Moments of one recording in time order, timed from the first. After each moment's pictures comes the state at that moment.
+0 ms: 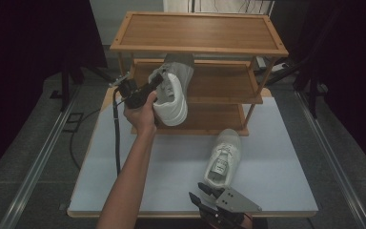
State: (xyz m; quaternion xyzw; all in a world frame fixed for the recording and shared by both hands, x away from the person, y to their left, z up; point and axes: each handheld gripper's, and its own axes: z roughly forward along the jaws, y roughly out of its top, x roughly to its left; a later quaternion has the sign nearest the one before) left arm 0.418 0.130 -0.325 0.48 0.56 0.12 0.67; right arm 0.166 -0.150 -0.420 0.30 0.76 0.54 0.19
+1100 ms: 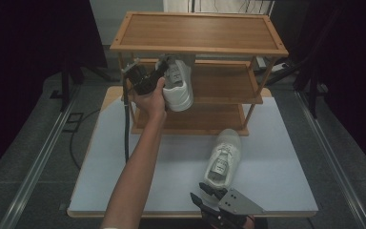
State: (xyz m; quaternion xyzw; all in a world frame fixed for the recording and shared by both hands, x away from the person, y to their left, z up) left arm 0.457 0.106 -0.309 0.47 0.57 0.15 0.66; right arm 0.161 -0.153 -0.414 0.30 0.75 0.55 0.20
